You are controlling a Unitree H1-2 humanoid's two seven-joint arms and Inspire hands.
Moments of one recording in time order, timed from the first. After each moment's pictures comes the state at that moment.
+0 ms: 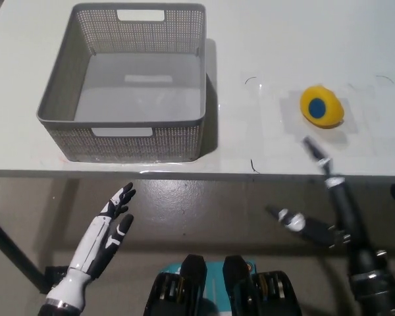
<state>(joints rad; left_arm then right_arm) -0.05 0.22 -0.13 -0.01 0.22 -0.17 -0.05 -0.17 -0.14 0.07 -0.07 -0.31 -0.31 -0.05</state>
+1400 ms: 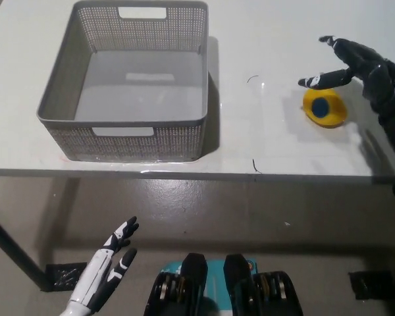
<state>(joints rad) 0.06 0.21 -0.13 -0.03 0.24 -0.18 -0.08 -1.20 -0.34 0.40 1.18 -0.57 0.07 0.25</state>
